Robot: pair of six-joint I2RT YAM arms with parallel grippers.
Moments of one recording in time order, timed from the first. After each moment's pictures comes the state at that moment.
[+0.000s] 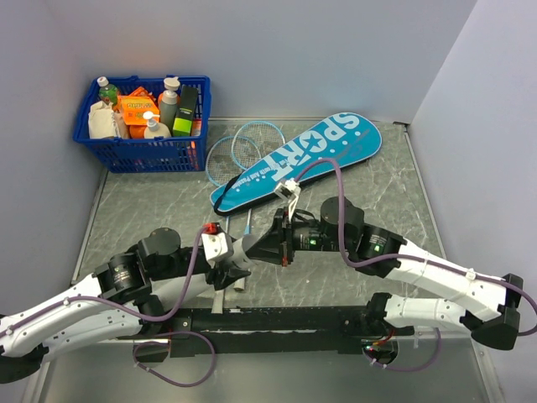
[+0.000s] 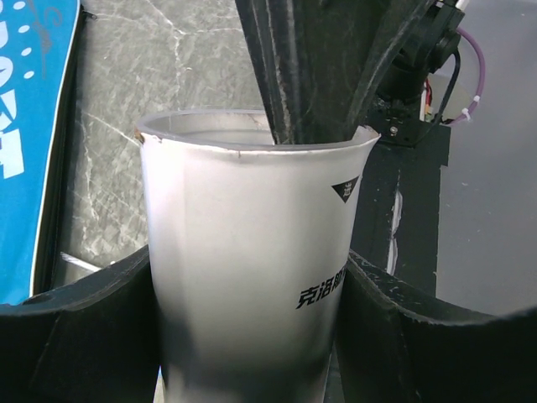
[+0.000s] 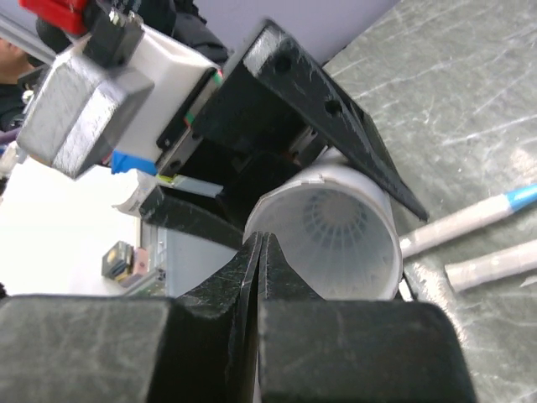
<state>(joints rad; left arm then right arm) -1.07 0.62 0.72 -0.33 0.21 0.09 1.10 1.01 0.98 -0.16 -0.37 0.66</state>
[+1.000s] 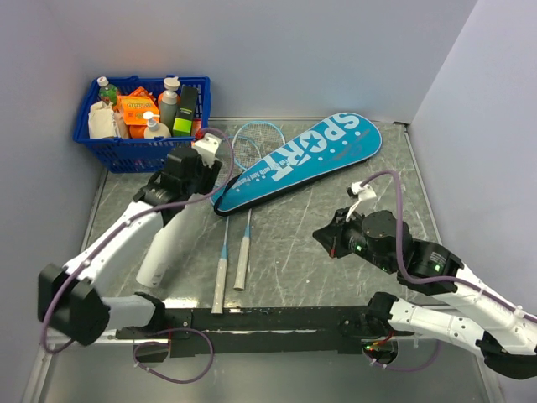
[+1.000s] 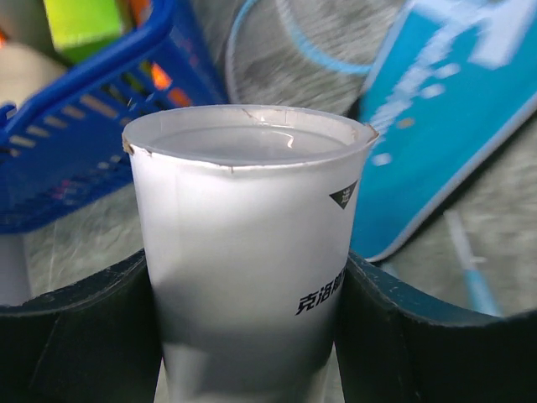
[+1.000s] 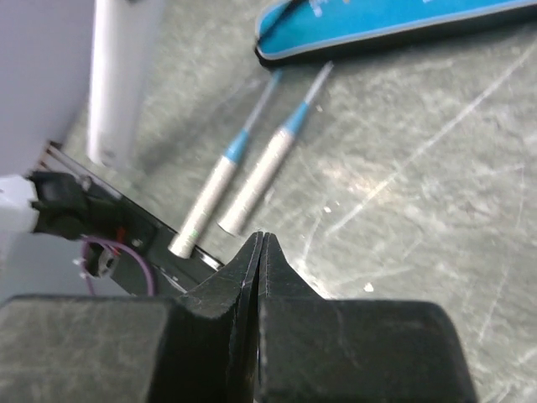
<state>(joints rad) -0.48 1.21 1.05 -0.31 -0.25 0.15 1.00 0.69 1.01 -0.76 0.26 0.60</state>
